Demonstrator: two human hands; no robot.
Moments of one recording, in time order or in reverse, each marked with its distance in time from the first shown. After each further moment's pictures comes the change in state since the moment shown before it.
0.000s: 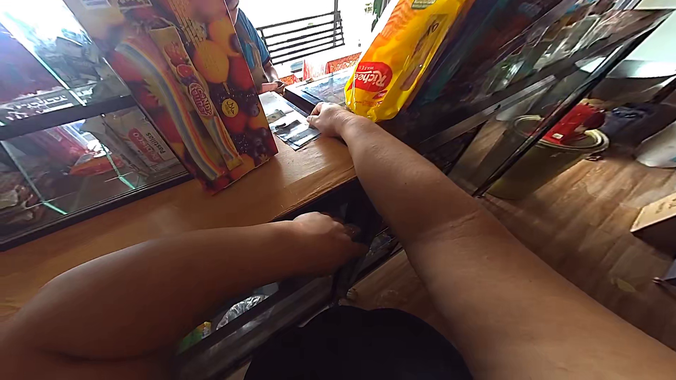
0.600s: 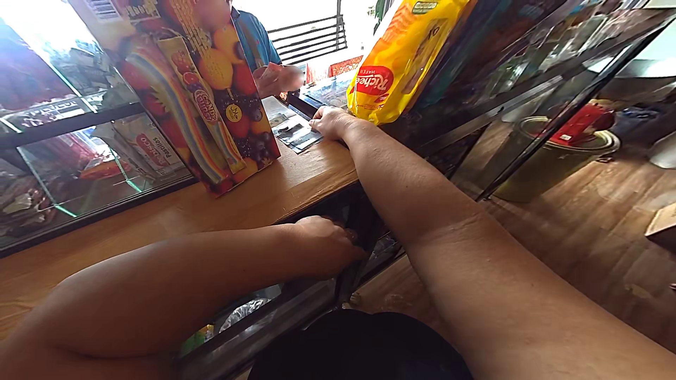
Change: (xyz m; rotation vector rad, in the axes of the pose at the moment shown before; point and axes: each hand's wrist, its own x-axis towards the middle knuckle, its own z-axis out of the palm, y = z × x) left_hand 0.002 -0.002 0.001 0.001 -0.030 0.005; right_hand 0.002 0.002 0.001 0.001 0.008 -0.009
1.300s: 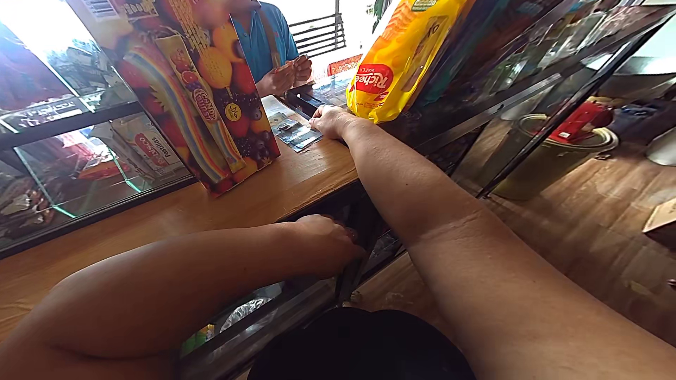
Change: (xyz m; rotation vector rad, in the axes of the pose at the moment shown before) left_hand 0.000 0.000 -0.001 0.001 -0.007 0.005; right_hand 0.002 0.001 0.001 0.022 -0.003 0.015
